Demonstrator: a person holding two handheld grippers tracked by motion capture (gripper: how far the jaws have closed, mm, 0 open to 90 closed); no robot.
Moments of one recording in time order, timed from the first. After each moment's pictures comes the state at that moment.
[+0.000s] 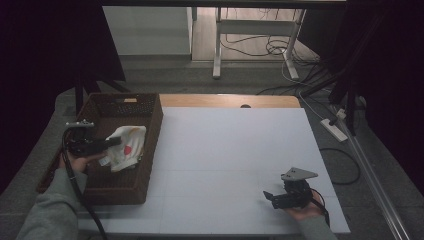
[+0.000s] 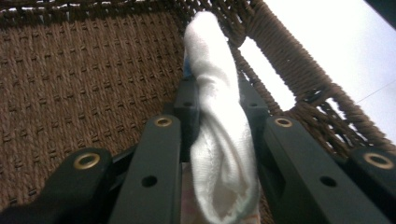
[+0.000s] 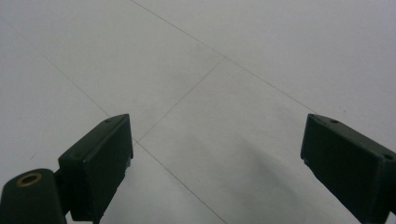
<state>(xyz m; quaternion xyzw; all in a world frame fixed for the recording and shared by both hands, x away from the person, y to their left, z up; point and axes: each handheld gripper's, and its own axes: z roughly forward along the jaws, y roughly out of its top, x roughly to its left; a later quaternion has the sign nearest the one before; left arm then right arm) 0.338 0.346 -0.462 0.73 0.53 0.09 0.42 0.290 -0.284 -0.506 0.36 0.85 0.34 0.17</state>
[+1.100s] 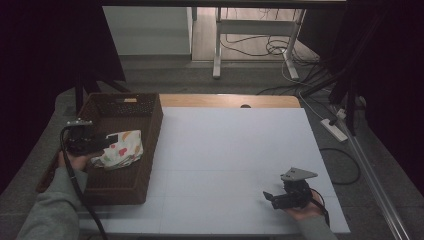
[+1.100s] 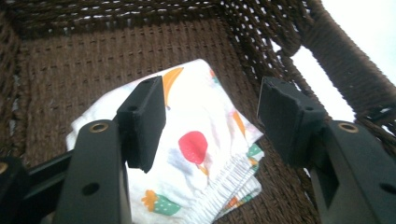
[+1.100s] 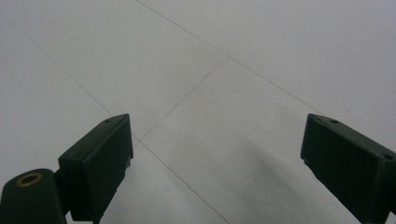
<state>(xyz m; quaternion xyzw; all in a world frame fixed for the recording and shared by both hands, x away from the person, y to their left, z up) 0.338 0.348 -0.460 0.71 0.57 0.16 0.38 0.290 -0.284 -0.506 0.36 0.85 0.34 0.17</state>
